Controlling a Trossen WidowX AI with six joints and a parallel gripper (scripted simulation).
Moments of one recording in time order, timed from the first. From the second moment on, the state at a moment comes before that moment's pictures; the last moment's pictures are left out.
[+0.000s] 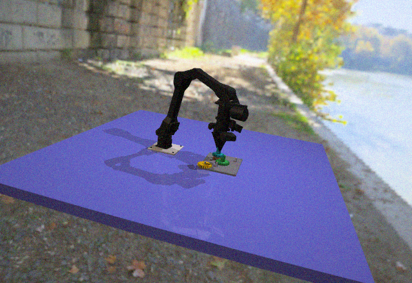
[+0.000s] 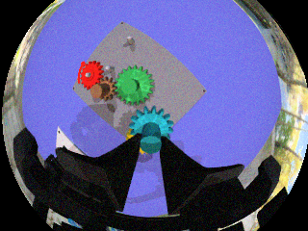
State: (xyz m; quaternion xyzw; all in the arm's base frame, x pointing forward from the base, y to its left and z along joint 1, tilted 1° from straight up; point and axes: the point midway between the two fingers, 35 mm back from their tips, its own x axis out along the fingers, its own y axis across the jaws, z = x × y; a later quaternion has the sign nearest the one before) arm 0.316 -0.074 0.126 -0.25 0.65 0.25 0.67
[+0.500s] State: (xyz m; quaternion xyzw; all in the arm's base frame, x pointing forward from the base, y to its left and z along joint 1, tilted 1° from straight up) arm 0.316 -0.074 0.124 -0.32 0.62 0.31 0.65
